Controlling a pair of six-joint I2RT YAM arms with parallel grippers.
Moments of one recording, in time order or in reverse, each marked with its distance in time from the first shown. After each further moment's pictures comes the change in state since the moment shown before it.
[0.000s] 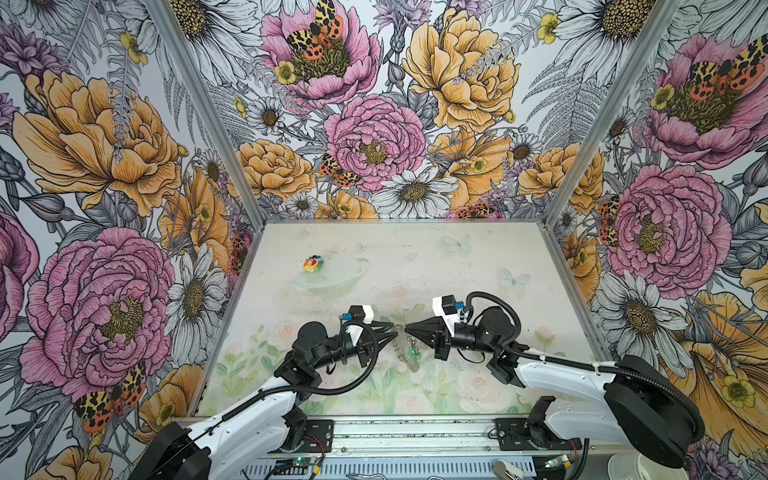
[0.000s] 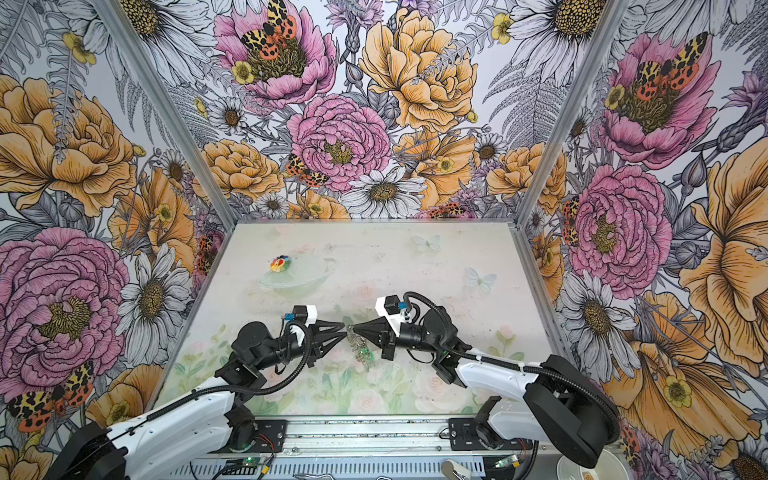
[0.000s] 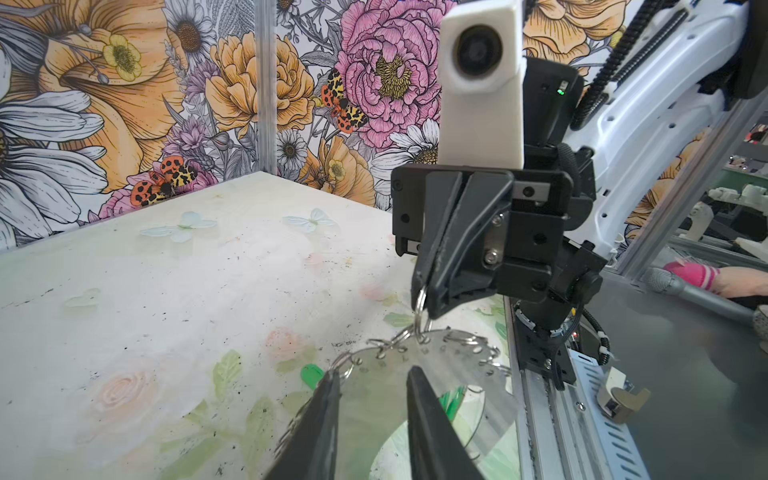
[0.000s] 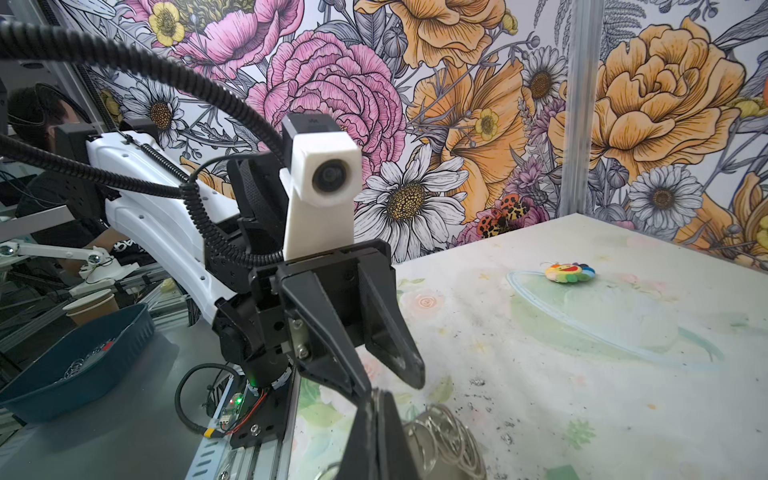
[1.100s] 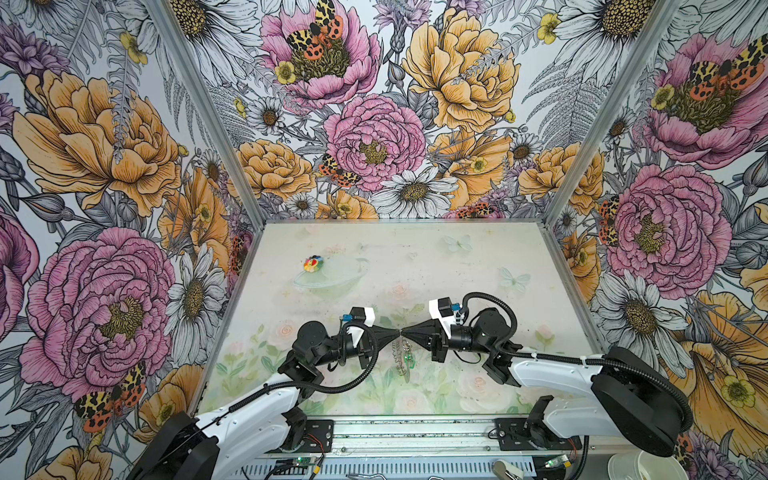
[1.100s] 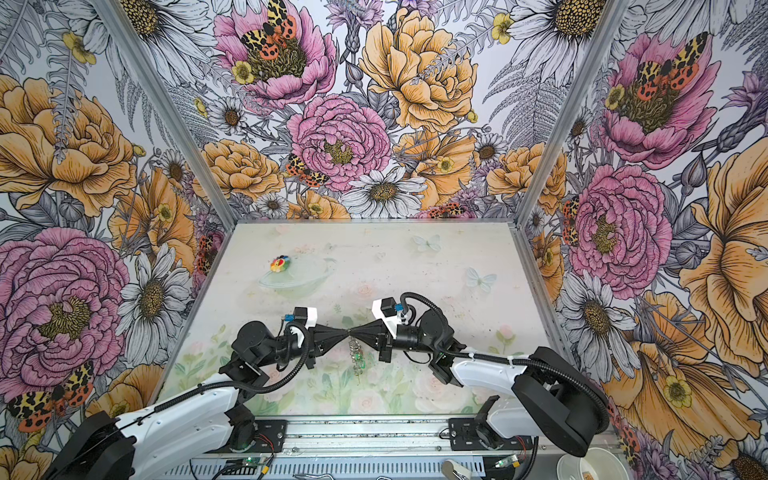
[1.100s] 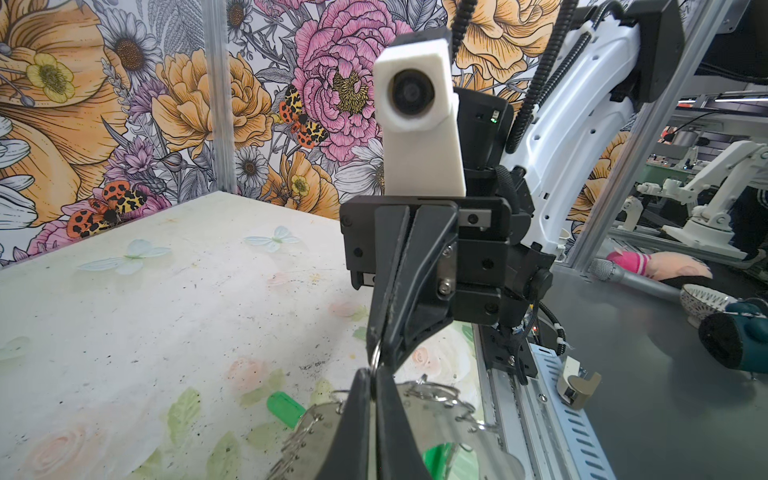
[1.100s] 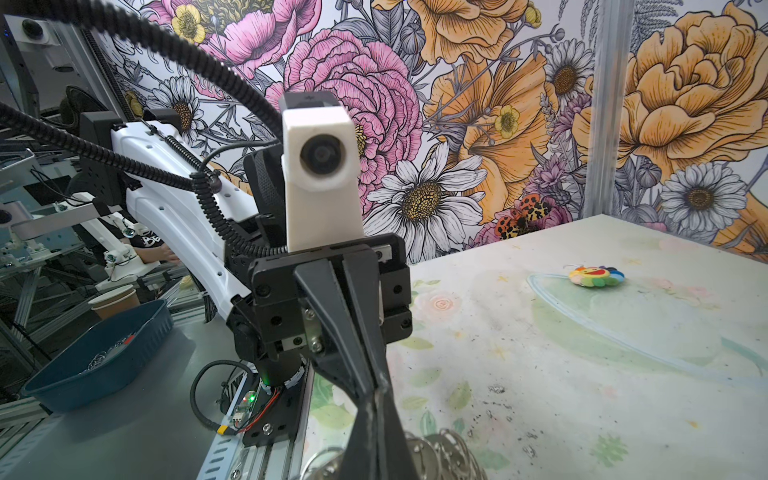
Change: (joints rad) left arm -0.003 0.071 0.000 0.126 0.113 -0.027; right arm 0.029 0.069 0.000 0.086 -0.015 0.026
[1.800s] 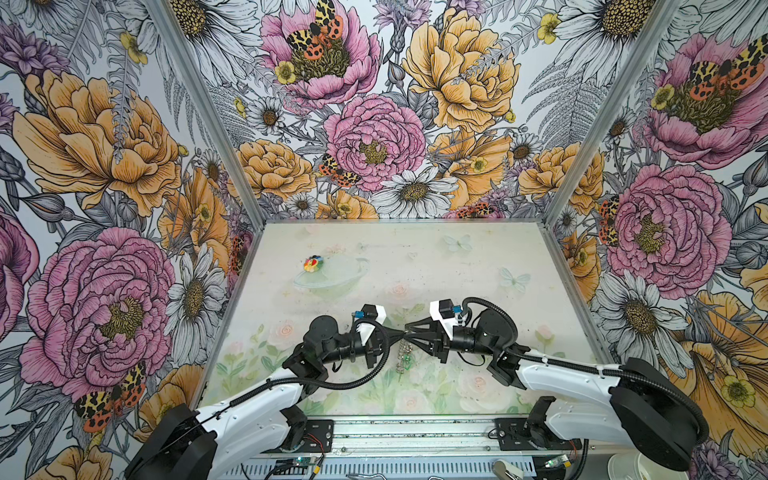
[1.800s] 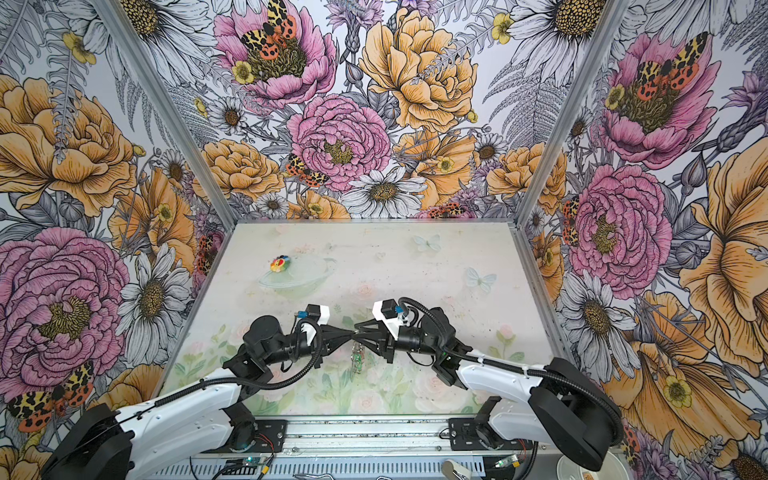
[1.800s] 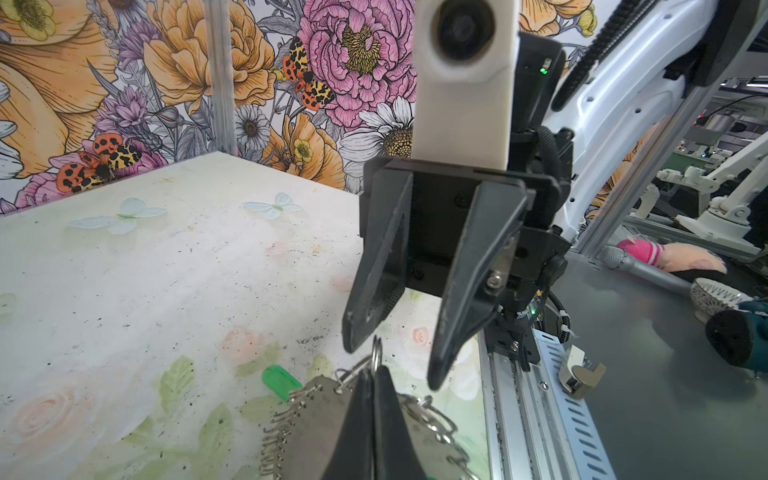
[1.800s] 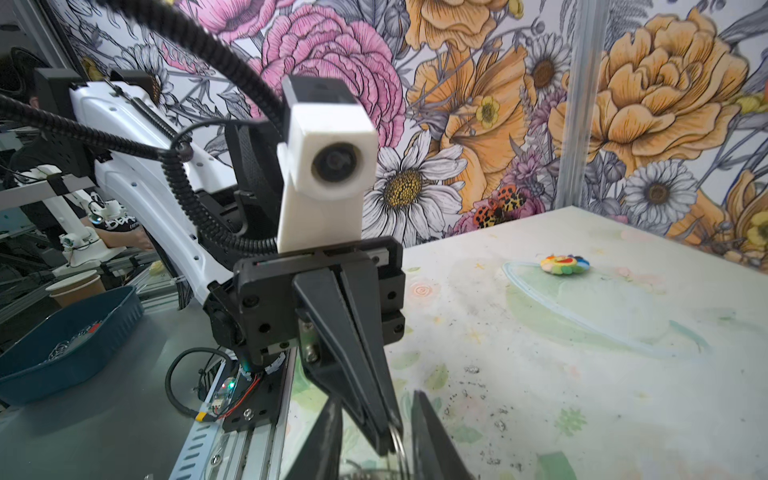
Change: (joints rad) left arm -0.094 0.020 0.111 -0.253 -0.137 0.062; right arm -0.032 -0.161 0.000 -0.244 0.061 -0.124
